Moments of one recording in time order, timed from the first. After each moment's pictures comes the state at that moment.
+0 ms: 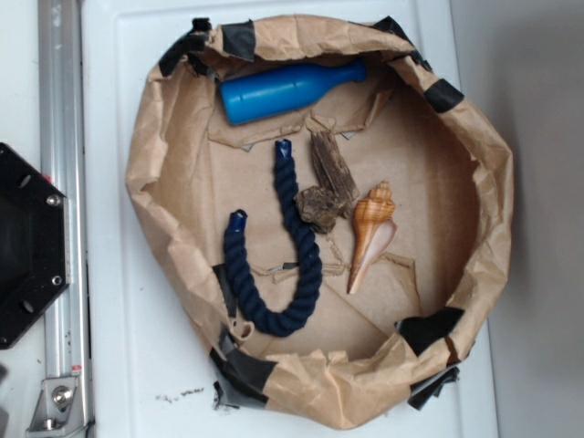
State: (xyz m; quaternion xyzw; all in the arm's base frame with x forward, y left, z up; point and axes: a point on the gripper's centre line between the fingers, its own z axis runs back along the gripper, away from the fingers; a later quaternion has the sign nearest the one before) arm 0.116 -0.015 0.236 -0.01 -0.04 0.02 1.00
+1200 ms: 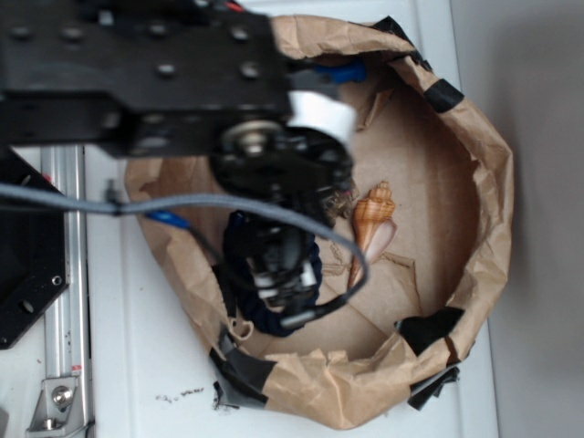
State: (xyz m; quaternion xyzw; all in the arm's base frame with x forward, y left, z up) arm 0.242 -0.015 0.102 -0.07 -0.01 0.09 0.99
